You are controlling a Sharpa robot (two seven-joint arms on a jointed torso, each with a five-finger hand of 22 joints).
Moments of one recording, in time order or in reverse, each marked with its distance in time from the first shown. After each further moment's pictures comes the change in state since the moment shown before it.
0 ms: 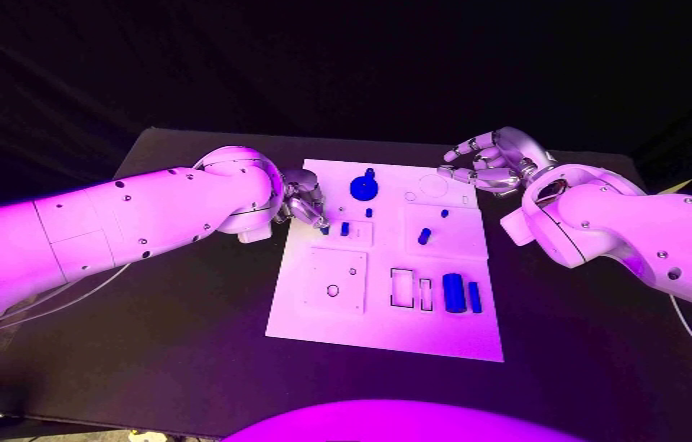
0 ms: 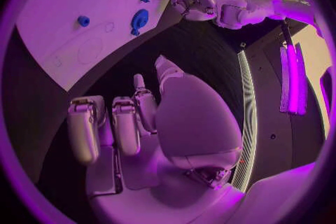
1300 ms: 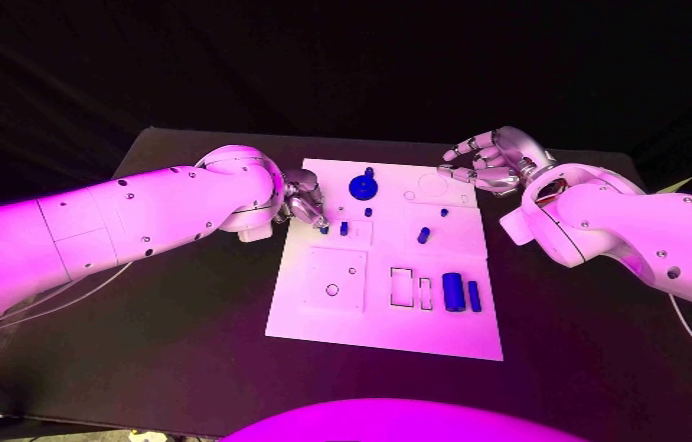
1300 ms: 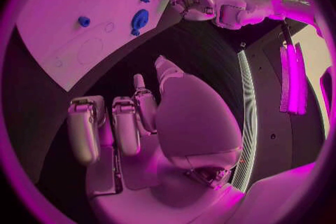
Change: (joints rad) left arm 0.000 0.013 0.000 -0.015 0.008 0.013 -0.013; left_hand 0.000 0.000 0.000 0.000 0.017 0.014 -0.003 -0.003 0.001 0.011 -0.003 0.011 0.014 0.000 0.000 0.000 0.001 0.000 0.004 -0.004 0.000 0.002; right arm -0.001 -0.001 0.000 0.001 0.000 0.000 0.001; right_hand 0.000 0.000 0.003 0.003 0.000 0.000 0.000 0.000 0.000 0.000 0.000 0.000 0.001 0.000 0.000 0.000 0.000 0.000 0.000 0.000 0.000 0.000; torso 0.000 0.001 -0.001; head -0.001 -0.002
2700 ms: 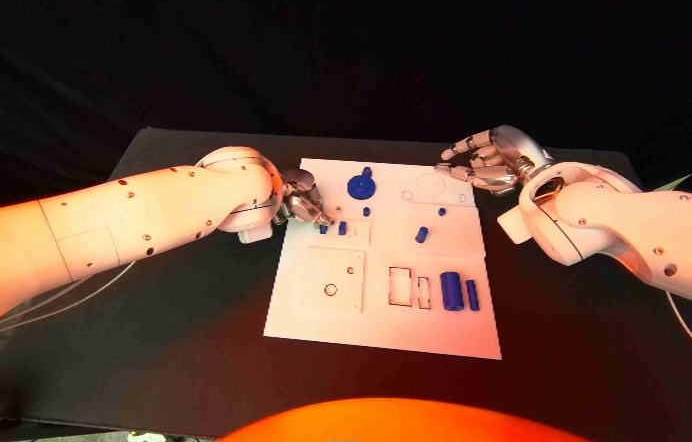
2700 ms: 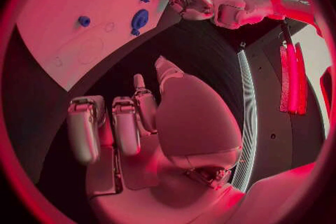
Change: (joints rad) left arm -0.002 0.013 -0.004 -0.021 0.041 -0.019 -0.018; left_hand -0.101 -0.004 -0.184 0.047 -0.023 0.030 -0.030 -0.050 0.000 -0.001 -0.008 -0.031 -0.026 0.000 -0.008 0.000 0.000 0.000 -0.004 -0.011 -0.018 -0.021; right arm 0.000 -0.001 0.000 -0.001 0.003 0.001 0.003; right_hand -0.005 0.005 0.000 0.000 0.000 0.000 0.000 0.000 0.000 0.000 0.000 0.000 0.000 0.000 0.000 0.000 0.000 0.000 0.000 0.000 -0.006 0.001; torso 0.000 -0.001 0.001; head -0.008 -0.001
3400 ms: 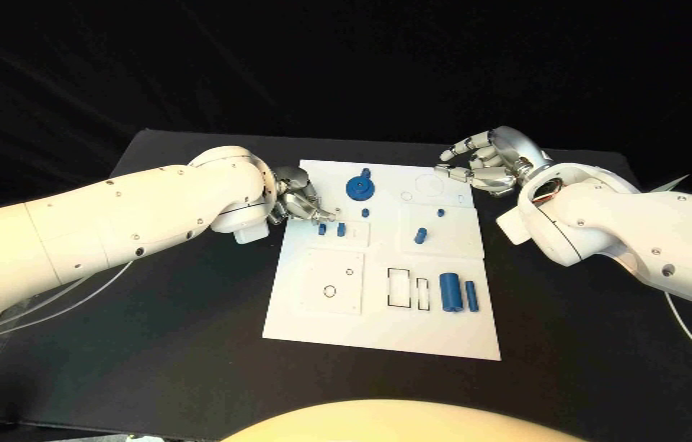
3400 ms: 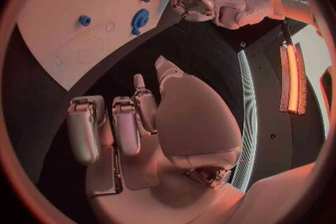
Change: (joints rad) left arm -0.001 -0.027 0.014 0.017 0.048 -0.037 0.006; left_hand 0.011 0.003 -0.150 0.087 -0.004 -0.030 0.022 -0.011 0.017 -0.065 0.011 -0.064 -0.071 0.000 0.000 -0.004 0.000 0.000 -0.040 0.004 -0.040 -0.057; right arm 0.000 0.000 0.000 -0.002 0.000 0.000 0.003; right_hand 0.000 0.000 0.000 0.000 0.000 0.000 0.000 0.000 0.000 0.000 0.000 0.000 0.000 0.000 0.000 0.000 0.001 0.000 0.000 0.000 0.000 0.000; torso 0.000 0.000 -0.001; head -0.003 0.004
